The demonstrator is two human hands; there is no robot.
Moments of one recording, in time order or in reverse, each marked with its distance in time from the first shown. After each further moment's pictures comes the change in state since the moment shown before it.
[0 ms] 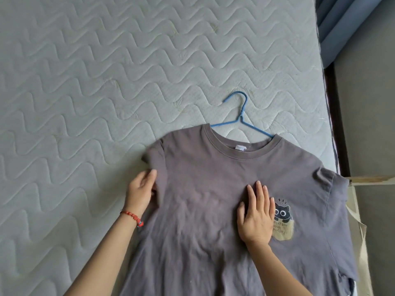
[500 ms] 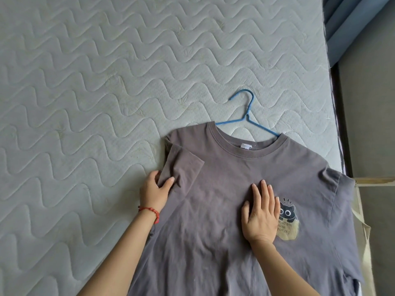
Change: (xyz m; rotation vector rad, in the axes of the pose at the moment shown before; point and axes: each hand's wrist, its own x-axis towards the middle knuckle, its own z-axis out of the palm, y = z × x) left_hand 0.000 -0.014 0.020 0.364 0.052 -0.016; right_hand -0.001 -0.001 0.002 -0.010 -0.009 0.014
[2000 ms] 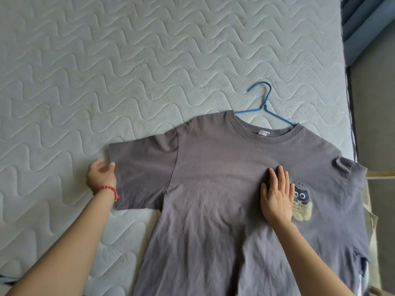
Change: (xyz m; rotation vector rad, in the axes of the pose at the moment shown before) left_hand 0.043 -0.103 -0.128 -0.262 0.502 -0.249; right_hand -0.006 0.000 -0.007 0.025 -0.137 0.030
